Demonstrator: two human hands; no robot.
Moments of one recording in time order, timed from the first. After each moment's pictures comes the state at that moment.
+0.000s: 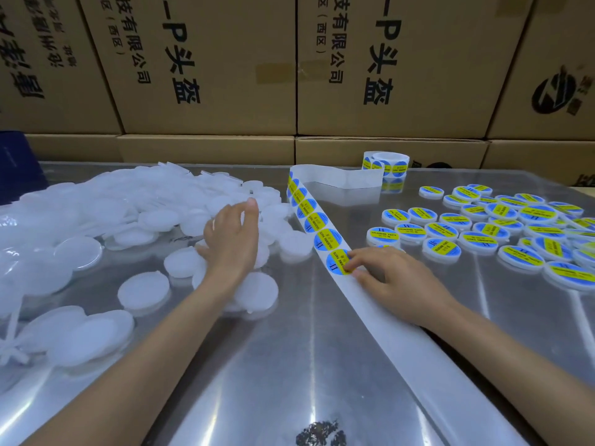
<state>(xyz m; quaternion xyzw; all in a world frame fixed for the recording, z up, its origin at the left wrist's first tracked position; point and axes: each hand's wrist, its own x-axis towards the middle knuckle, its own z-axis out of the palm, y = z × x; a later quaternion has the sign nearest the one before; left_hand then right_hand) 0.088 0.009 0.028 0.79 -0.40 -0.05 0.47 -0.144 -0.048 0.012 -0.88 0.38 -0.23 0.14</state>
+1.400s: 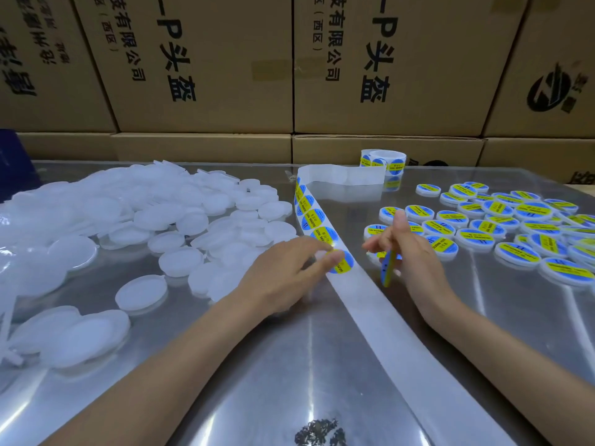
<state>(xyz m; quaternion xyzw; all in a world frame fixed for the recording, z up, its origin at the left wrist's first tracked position) 0.042 0.016 0.011 0.64 -0.70 -0.08 0.30 -0.135 -0.044 0.021 -0.63 0.37 -0.50 0.46</state>
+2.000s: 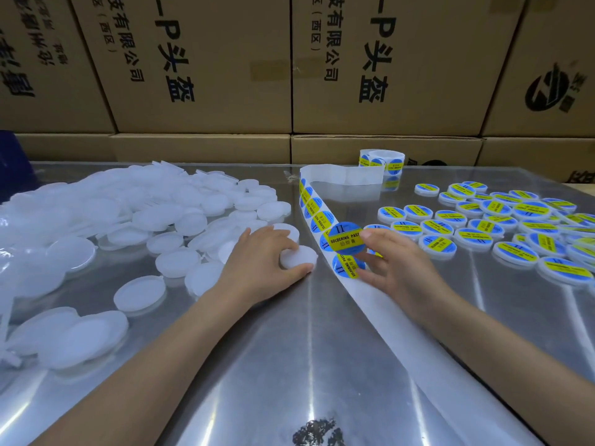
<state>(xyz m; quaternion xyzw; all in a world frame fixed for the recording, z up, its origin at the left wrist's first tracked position) 0.070 0.011 0.007 0.72 -0.65 0.04 0.24 -0.133 -0.041 0.020 -0.53 0.34 -0.41 0.66</state>
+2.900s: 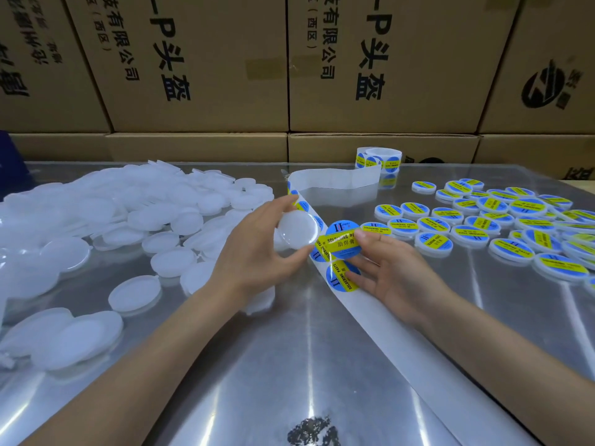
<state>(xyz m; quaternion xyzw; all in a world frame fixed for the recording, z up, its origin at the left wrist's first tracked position) 0.056 0.024 0.028 0.58 -0.68 0.09 0.44 -0.134 -0.036 0.019 -0.46 0.29 -0.40 0.74</state>
